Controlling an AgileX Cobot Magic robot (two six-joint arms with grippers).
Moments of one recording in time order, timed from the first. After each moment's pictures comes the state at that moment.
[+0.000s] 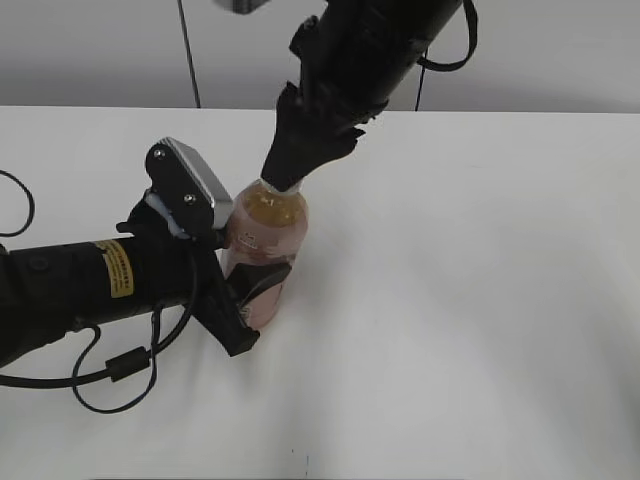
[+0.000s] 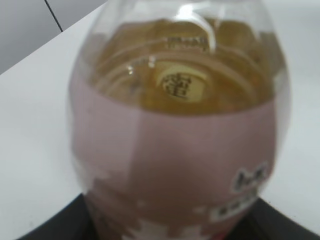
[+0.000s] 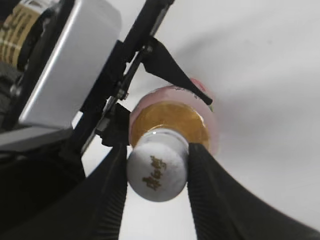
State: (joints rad) left arm -0.53 1.77 -0.55 0.48 -0.70 0.02; right arm 0.61 1.88 -1.66 0.48 1.10 -0.83
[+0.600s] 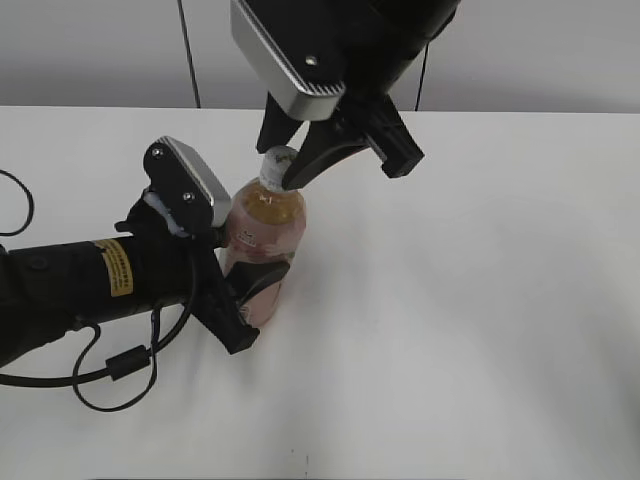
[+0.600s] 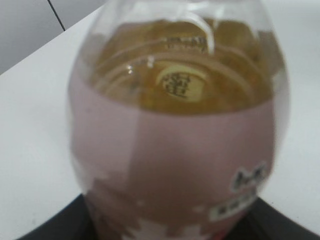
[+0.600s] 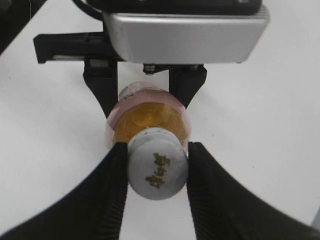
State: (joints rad) left arm -0.53 1.77 -0.55 0.47 -0.70 0.02; right arm 0.61 1.88 -1.66 0.48 1.09 -1.83
